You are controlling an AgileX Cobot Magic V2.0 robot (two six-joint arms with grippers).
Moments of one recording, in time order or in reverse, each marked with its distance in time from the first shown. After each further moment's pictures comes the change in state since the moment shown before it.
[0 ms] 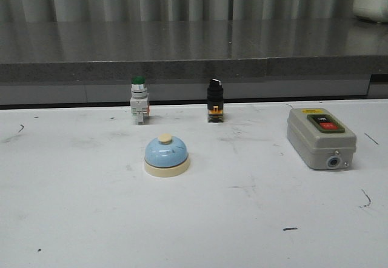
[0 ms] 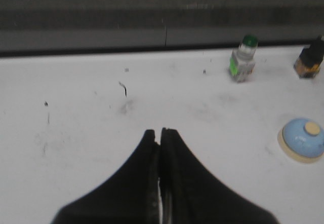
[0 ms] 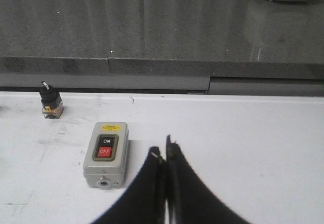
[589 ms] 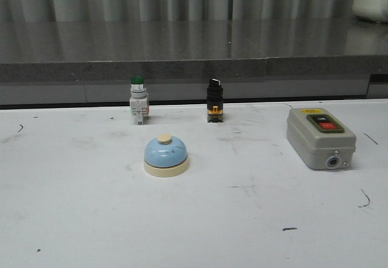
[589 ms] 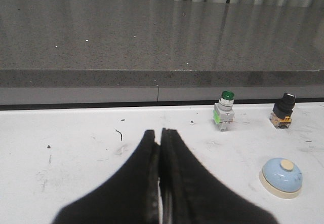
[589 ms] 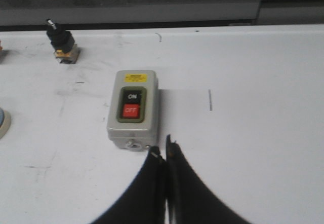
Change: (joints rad) left arm 0.000 -0.330 0.114 -0.028 -0.012 0.000; right arm 0.114 0.516 -0.059 0.101 -0.157 0.000
